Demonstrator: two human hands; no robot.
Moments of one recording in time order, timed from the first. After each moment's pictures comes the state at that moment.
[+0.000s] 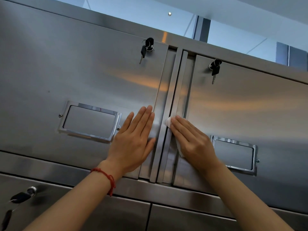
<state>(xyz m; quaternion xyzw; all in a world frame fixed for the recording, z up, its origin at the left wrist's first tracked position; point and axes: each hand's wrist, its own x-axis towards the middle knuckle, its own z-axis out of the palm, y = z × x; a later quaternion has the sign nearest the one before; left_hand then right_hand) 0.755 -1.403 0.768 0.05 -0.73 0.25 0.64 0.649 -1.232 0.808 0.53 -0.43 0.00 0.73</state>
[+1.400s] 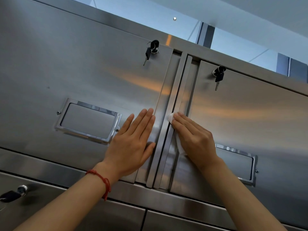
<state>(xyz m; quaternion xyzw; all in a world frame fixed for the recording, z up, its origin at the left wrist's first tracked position) 0.755 -1.402 0.768 0.05 -0.72 0.24 0.64 0.653 -1.236 0.830 0.54 -0.43 0.07 0.72</state>
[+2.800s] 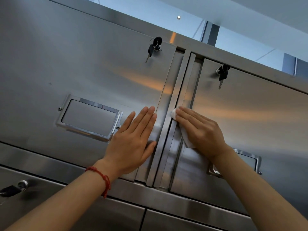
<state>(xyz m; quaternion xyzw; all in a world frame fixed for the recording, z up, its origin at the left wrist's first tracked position) 0.757 -1.401 0.768 0.06 -0.73 0.24 0.64 0.653 -1.222 0.856 0.58 -0.40 -0.02 0.71</state>
